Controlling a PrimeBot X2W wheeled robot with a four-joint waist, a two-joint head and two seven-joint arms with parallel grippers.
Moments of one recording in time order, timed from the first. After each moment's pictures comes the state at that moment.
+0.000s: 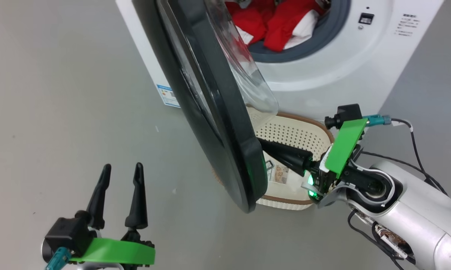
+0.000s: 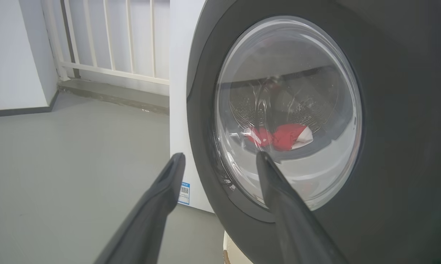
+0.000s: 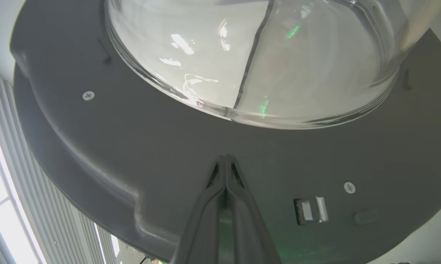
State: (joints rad) left arm -0.14 0.03 -0.10 0.11 -0.32 0.01 -0.26; right arm -0.74 -0.39 0.87 0.32 2.19 0.12 0.31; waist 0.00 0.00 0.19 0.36
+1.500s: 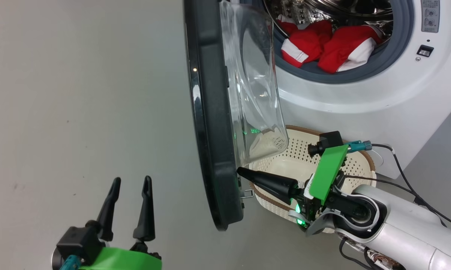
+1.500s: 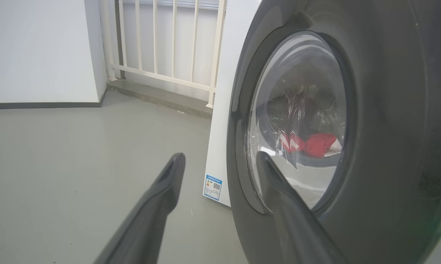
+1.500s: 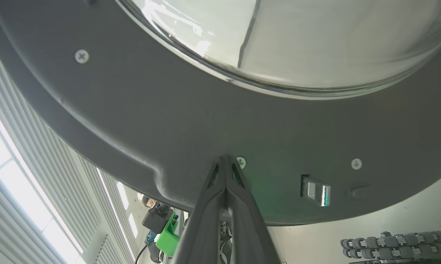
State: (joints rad) left arm -0.11 0.03 -0.13 0.14 -0.34 0.03 -0.26; right arm -0.74 -0.41 1.05 0.24 2.30 0.12 0.20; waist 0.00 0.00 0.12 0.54
